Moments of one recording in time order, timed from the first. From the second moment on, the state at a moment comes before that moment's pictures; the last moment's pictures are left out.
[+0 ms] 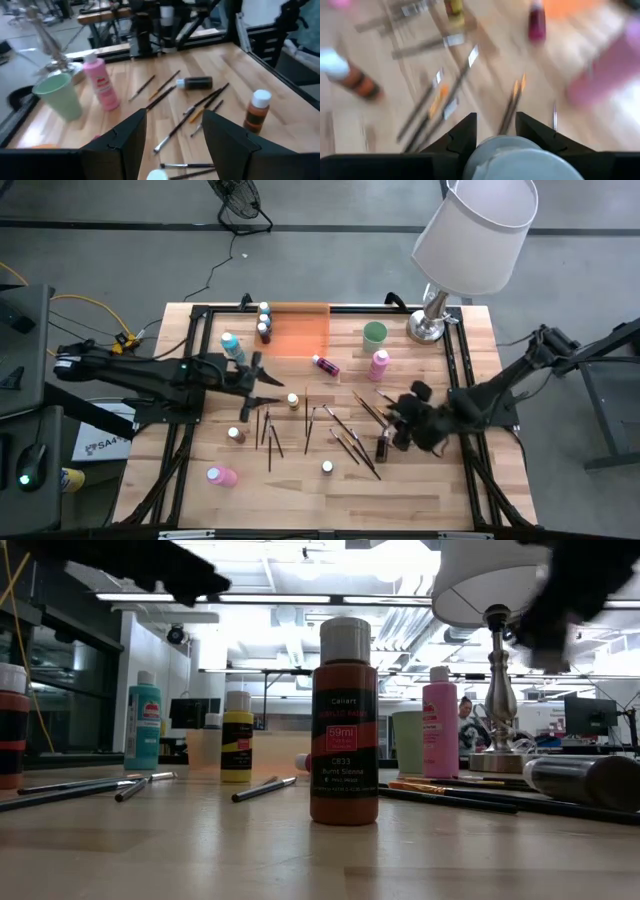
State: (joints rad) left arm -0.04 0.83 0.53 0.10 0.03 0.15; right arm 0.58 1.18 0.80 -0.63 0.67 0.88
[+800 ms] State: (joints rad) left arm -0.04 1.28 0.72 0.34 0.10 0.23; right arm 0.06 1.32 0.80 0.15 -0.04 0.12
